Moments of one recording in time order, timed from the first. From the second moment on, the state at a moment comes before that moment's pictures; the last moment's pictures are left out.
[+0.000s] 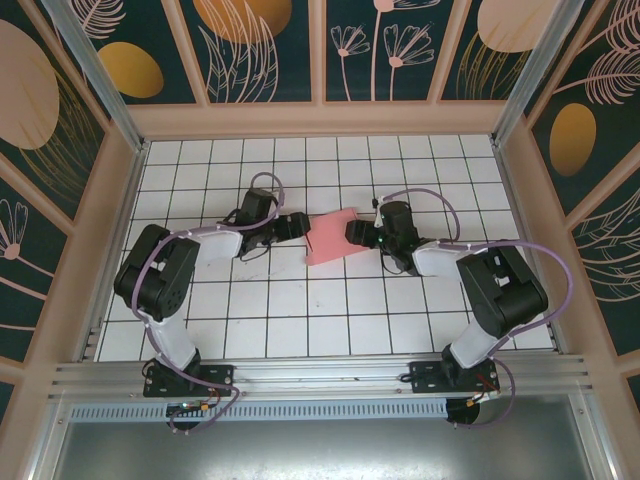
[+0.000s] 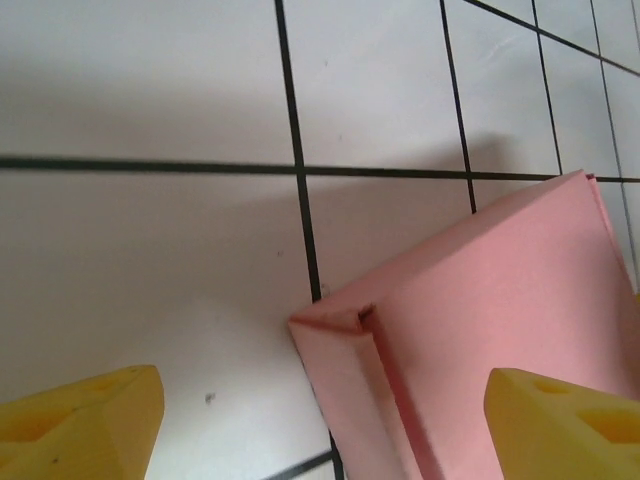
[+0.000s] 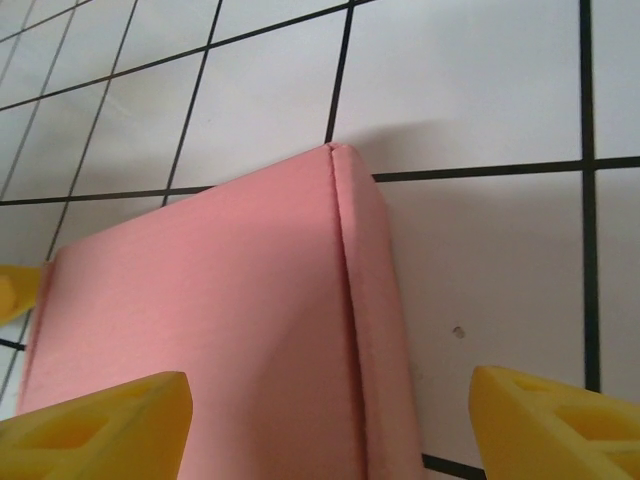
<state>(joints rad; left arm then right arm) -0.44 1.81 0.91 0.13 0.31 -0.66 0.47 1.63 0.69 0.29 -0.14 0.49</state>
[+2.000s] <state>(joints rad) -0.42 1.84 0.72 0.49 0.56 -0.81 0.35 1.67 0.66 0.46 -0.51 0.73</state>
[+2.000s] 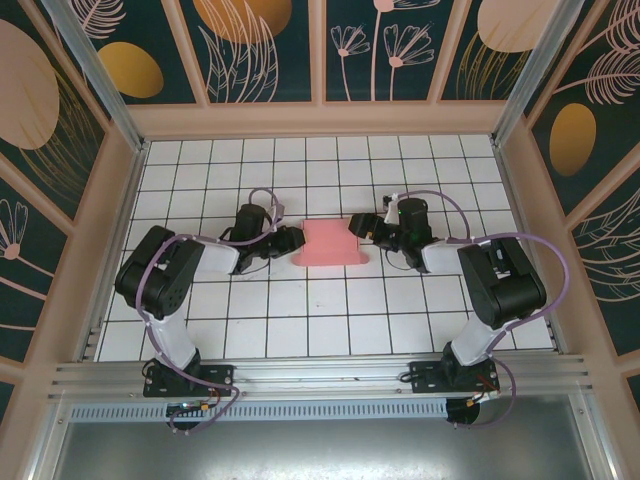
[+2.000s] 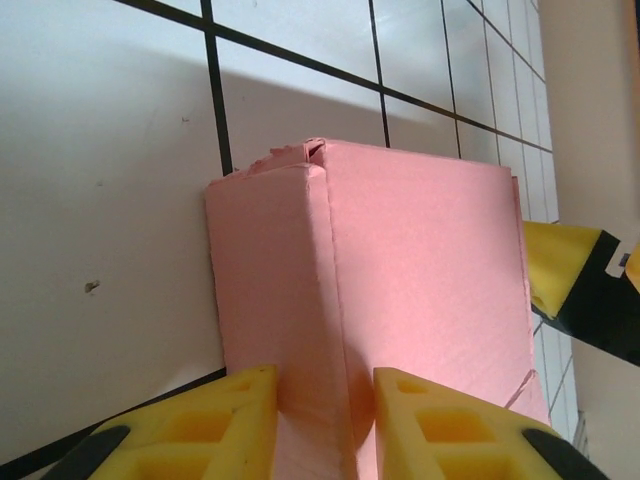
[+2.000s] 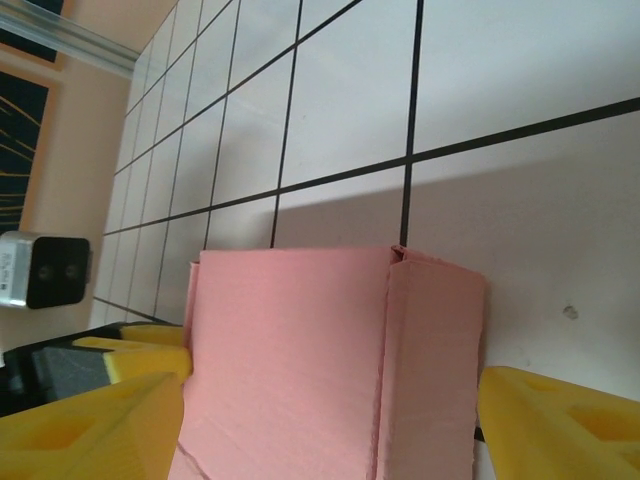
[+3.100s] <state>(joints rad) -0.36 1.95 0.64 0.82 0.74 -0.95 0.34 1.71 0.55 0.68 -0.66 0.94</state>
